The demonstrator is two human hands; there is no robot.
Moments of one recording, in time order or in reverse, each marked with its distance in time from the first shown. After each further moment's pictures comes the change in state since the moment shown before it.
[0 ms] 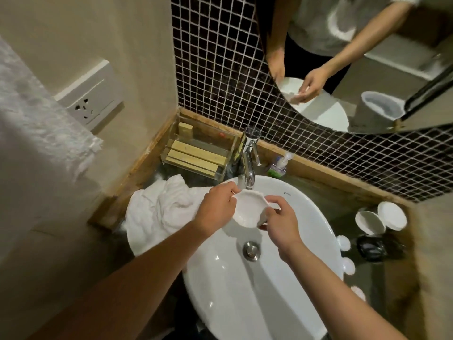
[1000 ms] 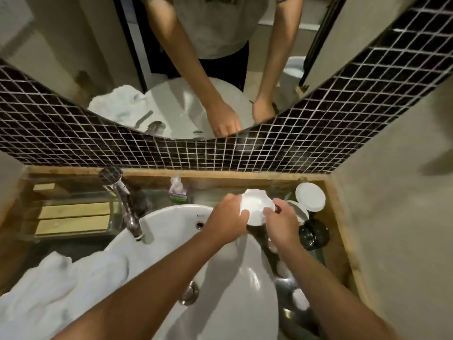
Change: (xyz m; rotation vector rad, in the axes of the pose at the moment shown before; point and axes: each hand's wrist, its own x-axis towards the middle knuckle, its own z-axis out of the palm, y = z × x) left_hand 0.078 0.175 0.194 0.206 -0.386 0.265; right_hand 0.116 0.057 -0.195 0.097 0.407 0.173
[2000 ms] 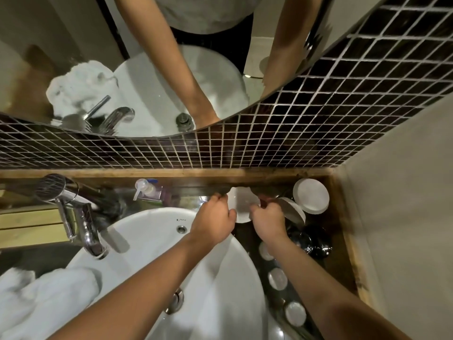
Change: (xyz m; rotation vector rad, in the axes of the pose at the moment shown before) left_hand 0.056 -0.023 0.046 0.184 -0.081 -0.149; right_hand 0.075 0.036 0.025 0.089 -0.148 0.223
